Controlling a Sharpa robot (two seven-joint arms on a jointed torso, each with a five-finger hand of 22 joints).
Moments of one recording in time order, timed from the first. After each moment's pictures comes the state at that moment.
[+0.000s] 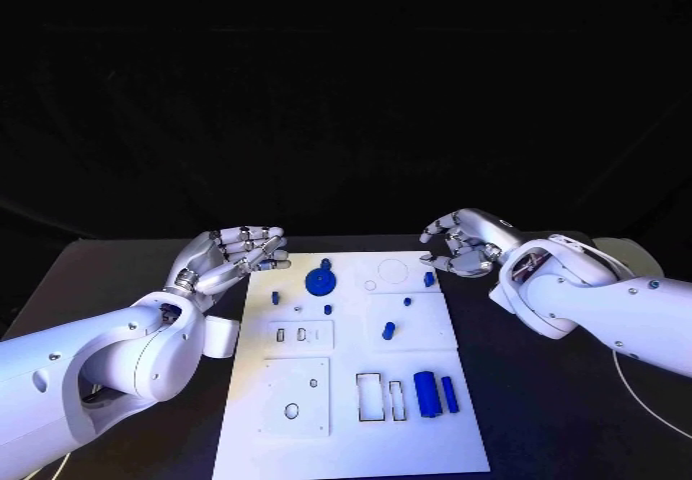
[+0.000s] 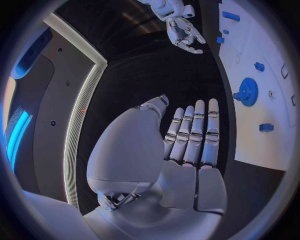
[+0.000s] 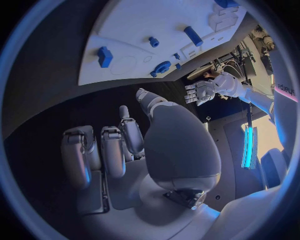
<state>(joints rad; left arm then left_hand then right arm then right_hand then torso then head) 1.21 -0.99 -0.02 1.73 -0.10 -0.44 0.51 1.48 -0.14 0.33 0.24 0.17 0.84 0.21 0.22 0.14 0.97 0.20 0.07 0.07 0.93 0.16 0.29 0.25 0.17 0.86 0.26 0.31 0.11 1.35 -0.96 -0.10 1.55 -1.29 -0.51 -0.06 1.32 -0.21 0.39 0.18 0.15 0.89 0.15 0.16 0.50 1.38 0.06 1.32 1.31 1.46 0.00 1.54 1.31 0.01 1.47 0.11 1.57 1.31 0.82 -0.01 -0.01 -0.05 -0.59</state>
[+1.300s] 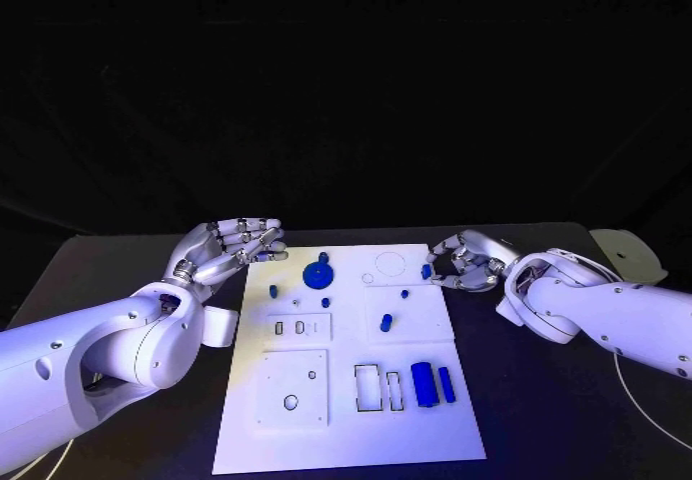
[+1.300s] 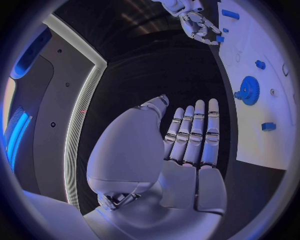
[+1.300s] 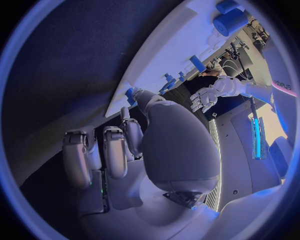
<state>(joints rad) 1.21 -0.98 -0.02 1.71 -0.10 -0.44 0.50 1.48 -0.14 0.33 0.24 0.17 0.84 0.21 0.22 0.14 0.97 0.20 0.07 0.07 0.93 0.16 0.29 0.25 0.17 0.86 0.26 0.31 0.11 1.27 -0.92 -0.12 1.38 -1.15 -0.39 0.08 1.37 -0.22 0.40 0.14 0.17 0.88 0.11 0.13 0.49 1.39 0.03 1.33 1.31 1.47 -0.03 1.54 1.31 0.01 1.47 0.08 1.57 1.31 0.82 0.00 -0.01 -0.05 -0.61</state>
